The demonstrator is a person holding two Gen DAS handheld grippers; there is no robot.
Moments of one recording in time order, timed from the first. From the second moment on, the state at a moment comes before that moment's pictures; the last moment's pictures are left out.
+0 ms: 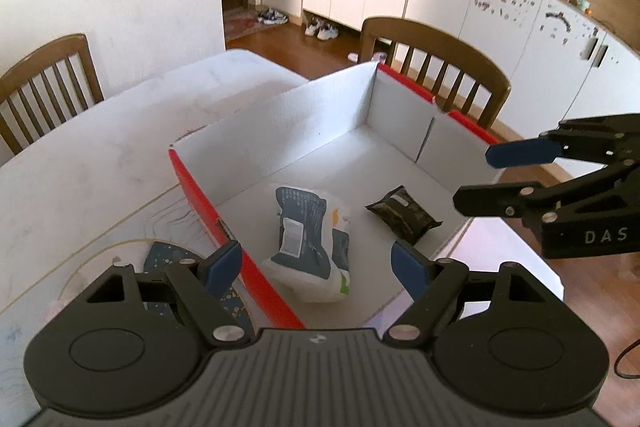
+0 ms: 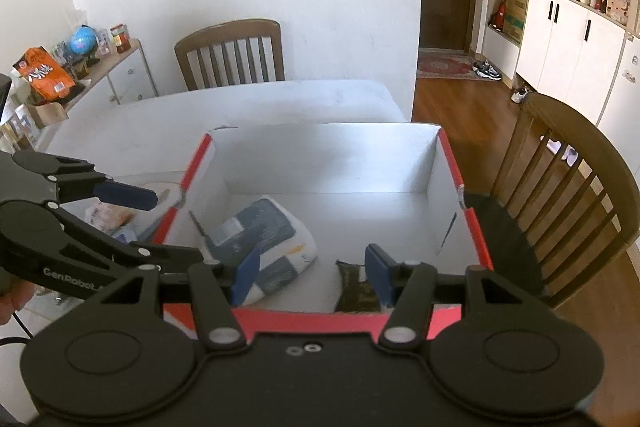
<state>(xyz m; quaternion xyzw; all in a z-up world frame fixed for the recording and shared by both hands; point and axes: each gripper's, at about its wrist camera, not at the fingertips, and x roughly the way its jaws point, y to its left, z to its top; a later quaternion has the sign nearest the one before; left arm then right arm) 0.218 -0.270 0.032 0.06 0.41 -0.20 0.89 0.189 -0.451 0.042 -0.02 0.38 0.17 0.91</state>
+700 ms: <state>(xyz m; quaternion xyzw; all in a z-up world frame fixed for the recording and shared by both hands) 0.131 -0.165 0.046 0.02 0.40 -0.18 0.90 0.121 -0.352 0.052 -0.01 0.38 0.19 0.91</state>
